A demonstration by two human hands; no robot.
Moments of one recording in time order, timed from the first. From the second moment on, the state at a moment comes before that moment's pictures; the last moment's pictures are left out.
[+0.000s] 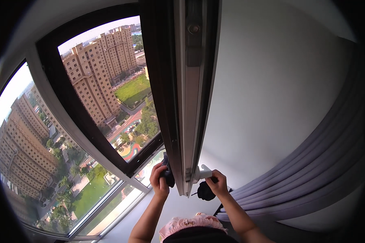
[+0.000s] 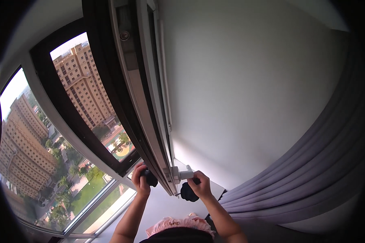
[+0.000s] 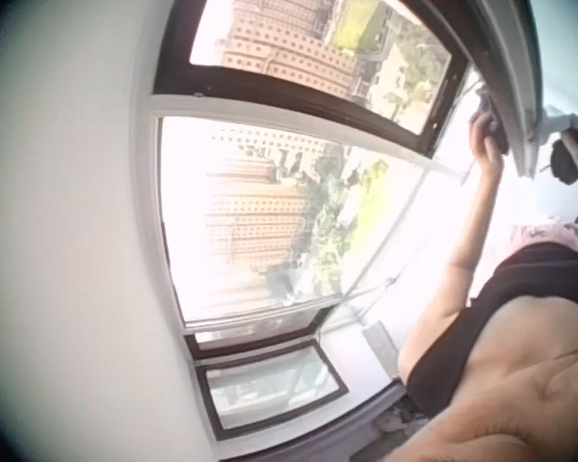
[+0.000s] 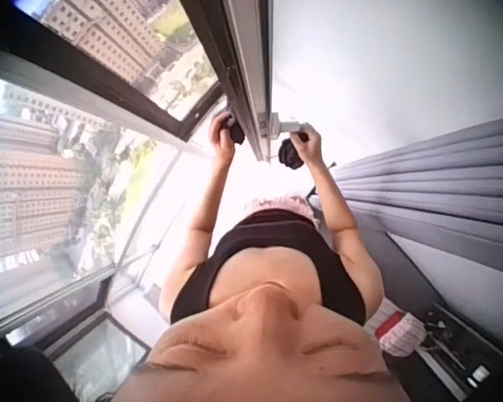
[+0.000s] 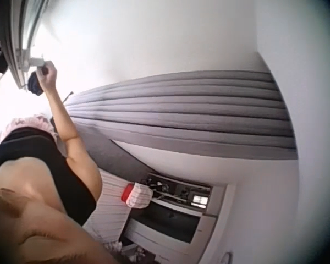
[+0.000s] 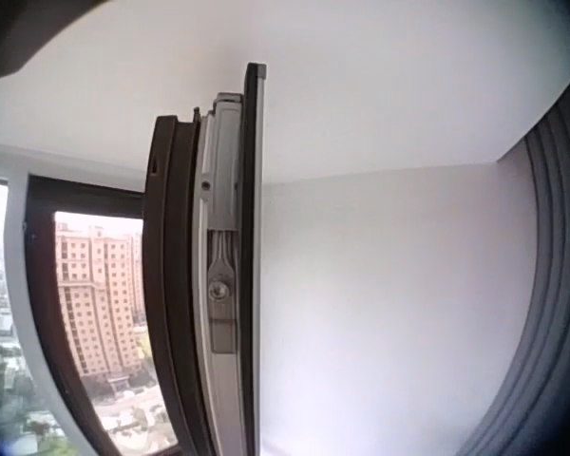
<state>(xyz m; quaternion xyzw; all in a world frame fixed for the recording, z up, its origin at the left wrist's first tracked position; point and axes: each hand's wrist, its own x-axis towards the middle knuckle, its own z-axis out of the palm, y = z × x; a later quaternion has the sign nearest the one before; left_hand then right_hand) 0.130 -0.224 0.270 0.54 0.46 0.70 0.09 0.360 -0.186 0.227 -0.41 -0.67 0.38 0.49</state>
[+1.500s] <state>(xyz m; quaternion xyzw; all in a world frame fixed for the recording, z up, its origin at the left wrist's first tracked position) 0.011 -0.292 0.175 0.01 0.57 0.81 -0.13 -0.040 -0.065 0.272 -0.01 -0.97 0.01 0.24</state>
